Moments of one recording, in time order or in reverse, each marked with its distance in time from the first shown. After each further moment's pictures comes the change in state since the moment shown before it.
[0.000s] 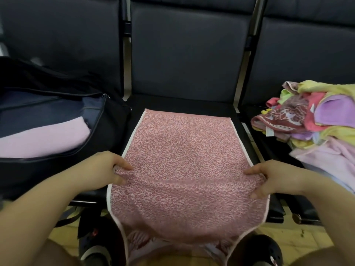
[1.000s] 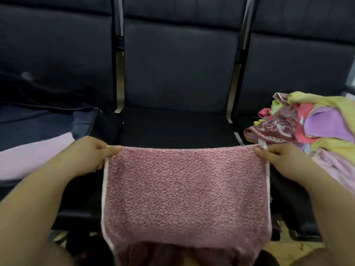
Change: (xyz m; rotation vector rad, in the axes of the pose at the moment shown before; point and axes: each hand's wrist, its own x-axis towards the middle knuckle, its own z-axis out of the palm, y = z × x) left_hand 0.014 0.036 -0.046 -0.210 0.313 -0.206; right_hand -0.001 -0.002 -0.038 0.086 0.690 -0.061
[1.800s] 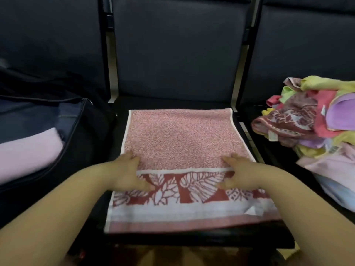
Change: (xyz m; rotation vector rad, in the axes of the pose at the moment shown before) left_hand 0.035 0.019 0.073 0.477 -0.629 0.067; right_hand 0.037 -0.028 0.079 -0.374 -0.724 0.049
